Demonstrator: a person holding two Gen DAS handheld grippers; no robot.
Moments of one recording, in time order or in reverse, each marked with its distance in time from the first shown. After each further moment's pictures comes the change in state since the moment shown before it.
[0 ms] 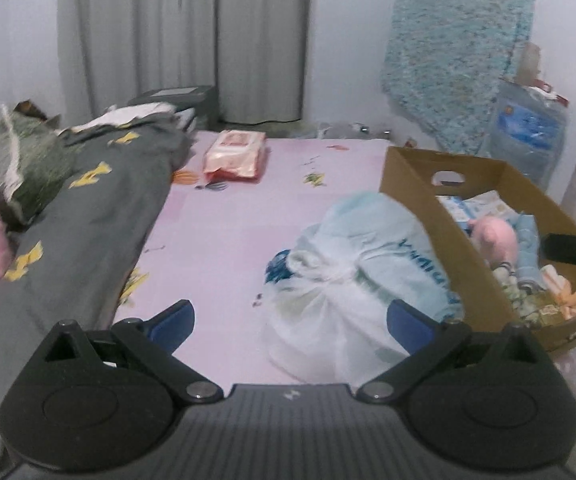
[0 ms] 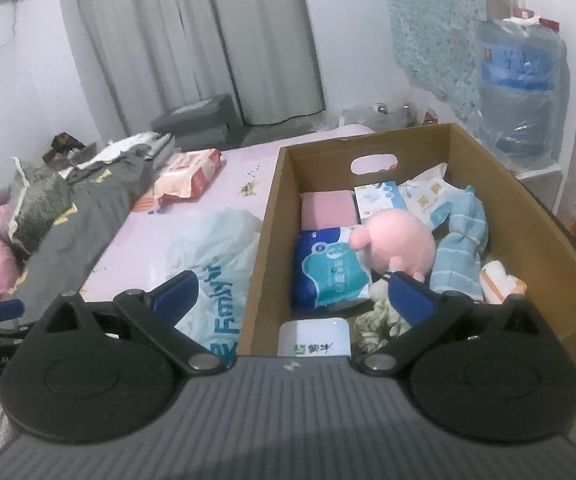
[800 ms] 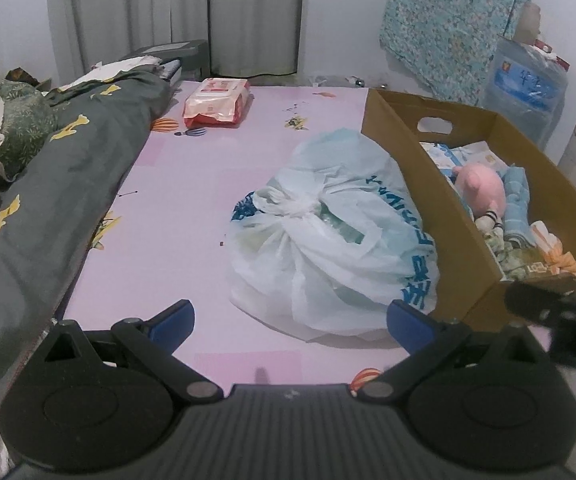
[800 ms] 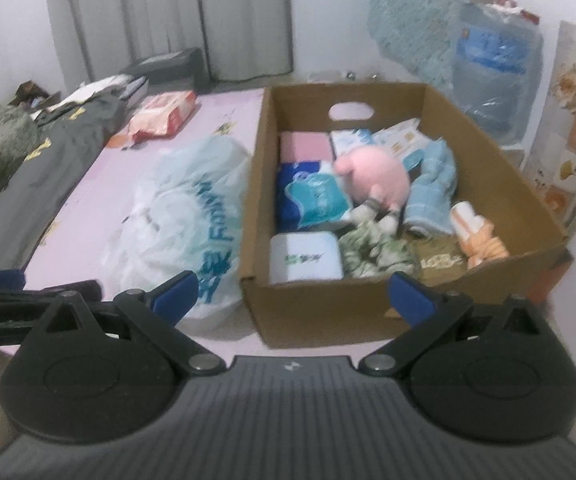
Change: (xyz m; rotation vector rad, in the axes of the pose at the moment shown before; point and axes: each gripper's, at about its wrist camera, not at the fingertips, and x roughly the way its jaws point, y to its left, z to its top) left arm 0.006 -0.043 -0.021 0.000 0.145 -0.012; right arm -0.008 0.026 -0.044 -0.078 0.136 -0.105
